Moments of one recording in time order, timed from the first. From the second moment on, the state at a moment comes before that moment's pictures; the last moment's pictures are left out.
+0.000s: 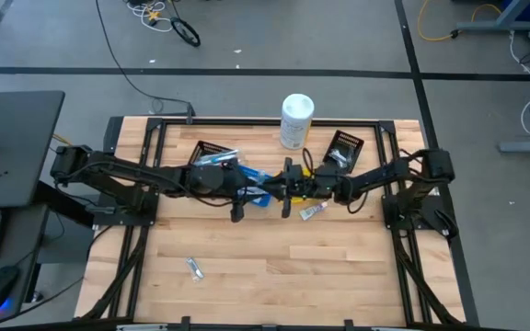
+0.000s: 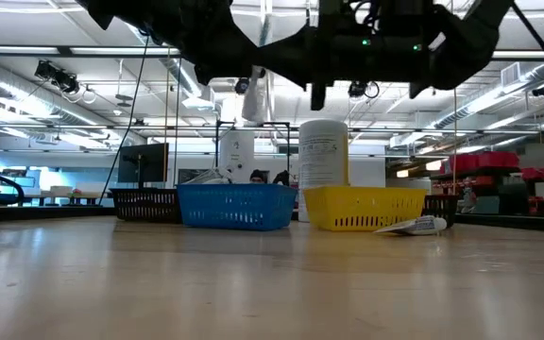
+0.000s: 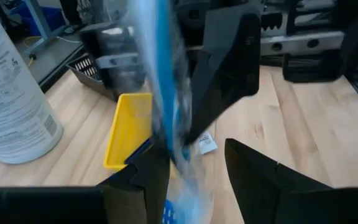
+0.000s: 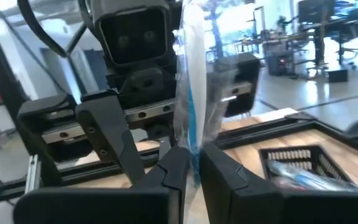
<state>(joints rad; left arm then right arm) -0.05 1.34 0.81 0.17 -0.20 -0.10 0.00 1.71 0.75 1.04 0.03 0.22</state>
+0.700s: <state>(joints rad) -0.05 1.34 0.81 0.08 -0.32 -0.10 0.01 1.76 0.80 1.03 0.11 0.19</state>
